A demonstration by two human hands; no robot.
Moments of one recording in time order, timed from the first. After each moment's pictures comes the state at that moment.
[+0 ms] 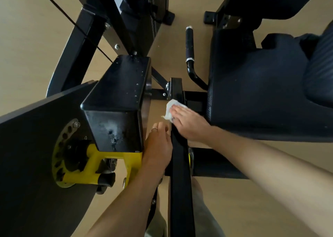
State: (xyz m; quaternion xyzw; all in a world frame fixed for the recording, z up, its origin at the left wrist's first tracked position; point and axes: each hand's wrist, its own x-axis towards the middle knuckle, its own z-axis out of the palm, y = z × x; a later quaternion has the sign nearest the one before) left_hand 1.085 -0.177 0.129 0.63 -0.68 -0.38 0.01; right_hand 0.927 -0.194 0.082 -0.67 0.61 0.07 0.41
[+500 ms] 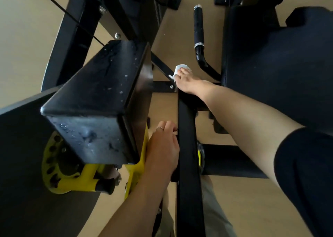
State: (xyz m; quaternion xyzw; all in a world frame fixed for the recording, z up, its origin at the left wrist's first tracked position) left_hand 1.086 -0.176 0.122 0.62 -0.69 -0.37 -0.01; right_hand 0.911 -0.326 -0.022 -0.52 0.69 0.11 0.48
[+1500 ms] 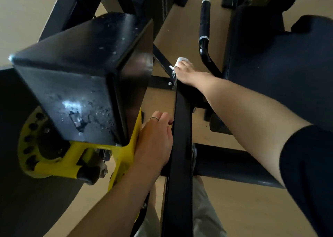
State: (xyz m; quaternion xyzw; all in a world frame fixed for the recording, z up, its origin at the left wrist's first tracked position) left_hand 1.087 -0.172 0.113 0.62 -0.70 -0.35 0.03; right_hand 0.902 -0.334 -0.043 -0.55 0.70 0.13 0.44
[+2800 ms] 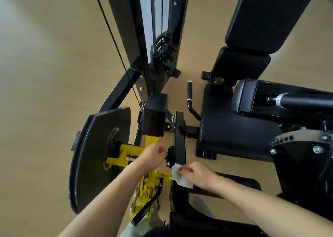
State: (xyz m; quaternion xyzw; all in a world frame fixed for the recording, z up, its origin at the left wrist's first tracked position) left_hand 1.154 -0.168 0.288 0.57 -0.63 -0.52 -0.08; right_hand 0.965 -0.070 0.280 -0.46 0.66 0.01 0.60
